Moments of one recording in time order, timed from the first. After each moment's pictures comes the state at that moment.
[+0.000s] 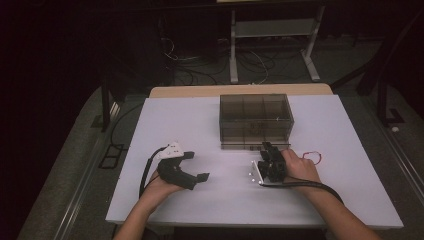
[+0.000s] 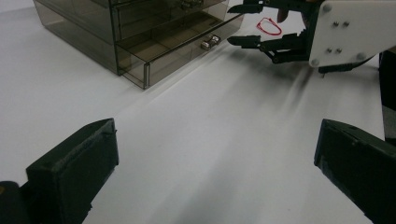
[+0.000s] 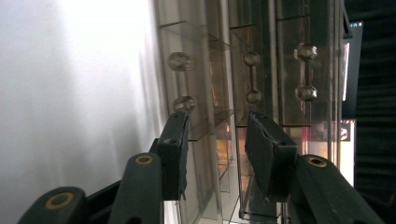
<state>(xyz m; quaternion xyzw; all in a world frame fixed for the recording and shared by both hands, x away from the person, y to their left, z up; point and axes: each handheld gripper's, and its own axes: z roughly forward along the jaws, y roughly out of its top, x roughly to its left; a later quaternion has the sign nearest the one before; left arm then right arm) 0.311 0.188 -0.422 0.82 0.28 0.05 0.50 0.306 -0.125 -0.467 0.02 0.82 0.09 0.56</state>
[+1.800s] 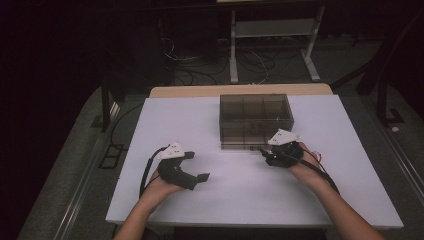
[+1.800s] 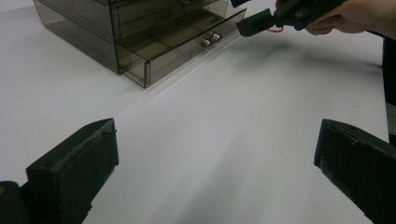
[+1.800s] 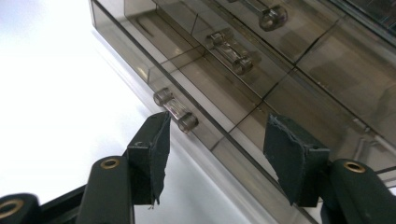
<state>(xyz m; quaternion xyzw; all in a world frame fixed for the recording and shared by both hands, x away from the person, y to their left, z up) 0.312 0.186 -0.423 0.82 0.28 0.06 0.50 0.341 -0.170 -0.426 0.33 0.84 0.33 0.27</state>
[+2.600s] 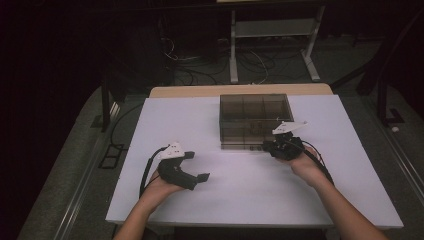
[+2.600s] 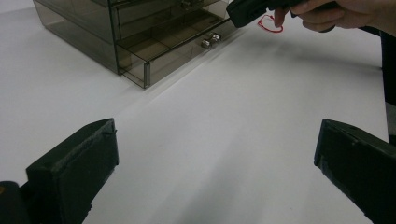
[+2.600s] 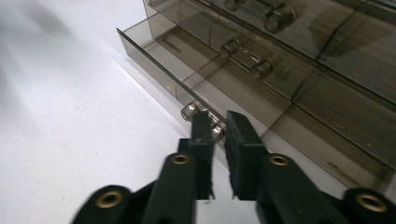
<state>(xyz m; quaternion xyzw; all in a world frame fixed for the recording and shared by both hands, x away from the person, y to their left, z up) 0.311 0.186 -0.422 0.82 0.28 0.06 0.50 0.360 -0.179 -0.419 0.38 0.83 0.38 0.14</state>
